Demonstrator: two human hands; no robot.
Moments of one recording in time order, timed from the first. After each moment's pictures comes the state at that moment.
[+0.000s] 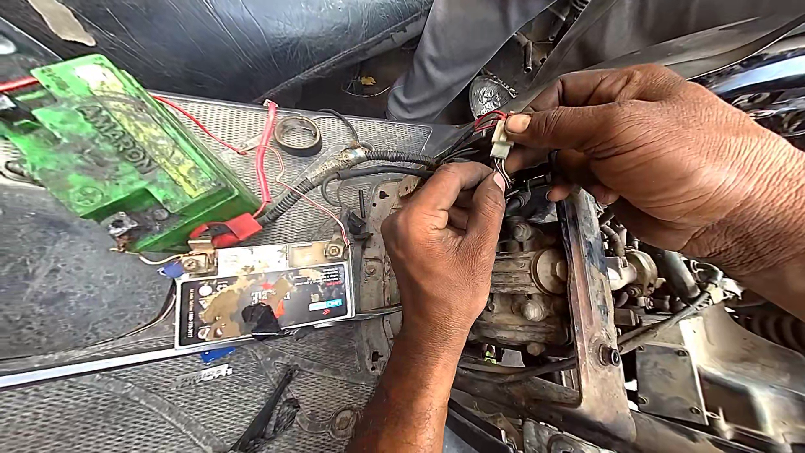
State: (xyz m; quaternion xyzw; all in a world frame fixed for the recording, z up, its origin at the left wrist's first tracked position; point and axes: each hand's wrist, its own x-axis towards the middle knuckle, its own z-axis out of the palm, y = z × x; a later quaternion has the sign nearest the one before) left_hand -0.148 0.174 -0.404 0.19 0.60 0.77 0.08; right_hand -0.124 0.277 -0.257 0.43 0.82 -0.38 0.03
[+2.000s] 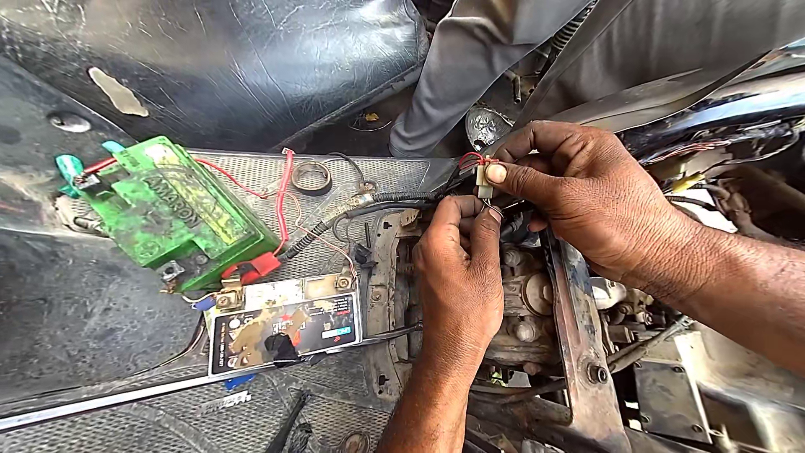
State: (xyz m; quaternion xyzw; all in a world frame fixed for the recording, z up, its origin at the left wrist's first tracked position) left_hand -0.141 0.184 -0.390 0.14 0.61 0.76 0.19; right_hand -0.120 0.302 -0.287 0.27 0.85 -0.45 -0.04
